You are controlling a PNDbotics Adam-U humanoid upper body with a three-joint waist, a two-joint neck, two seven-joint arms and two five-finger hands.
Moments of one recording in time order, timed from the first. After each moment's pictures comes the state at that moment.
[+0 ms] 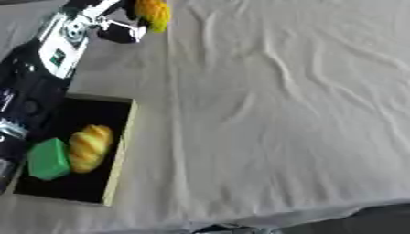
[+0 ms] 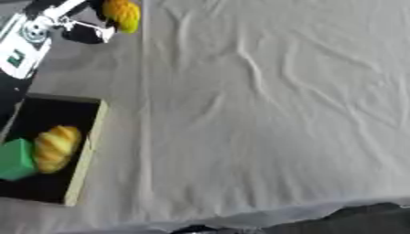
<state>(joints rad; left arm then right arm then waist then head) -1.08 0.43 -0.28 -1.02 -0.62 -0.19 -0.25 -0.63 -0.88 -0.01 -1.99 -0.10 0.03 -0.06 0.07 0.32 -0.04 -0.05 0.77</state>
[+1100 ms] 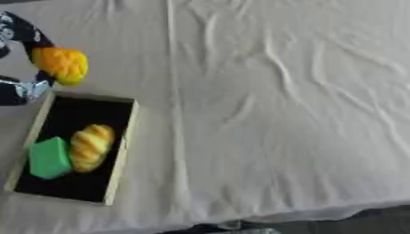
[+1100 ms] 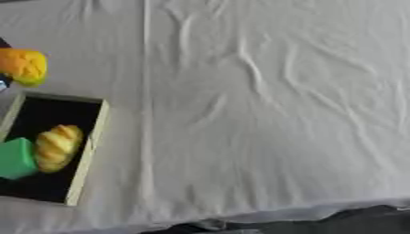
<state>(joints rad) -0.53 0.99 -0.33 -1.83 -0.42 0.03 -0.25 -0.61 -0.90 -0.01 -1.99 -0.09 0.00 -0.08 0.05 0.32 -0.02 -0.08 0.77</state>
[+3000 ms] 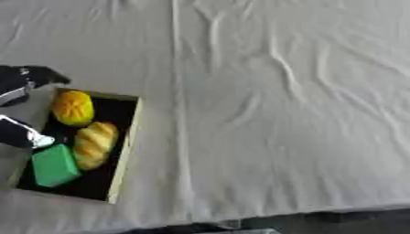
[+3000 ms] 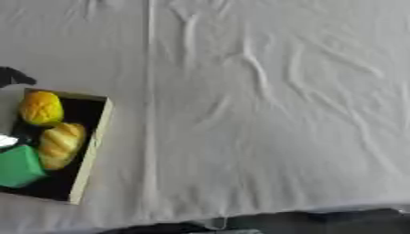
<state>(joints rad) -0.42 0.94 -0.27 -1.80 -0.61 0.03 -0.40 -0.60 -0.90 -0.03 -1.99 -0.09 -0.04 -0.12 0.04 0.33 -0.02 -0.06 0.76</state>
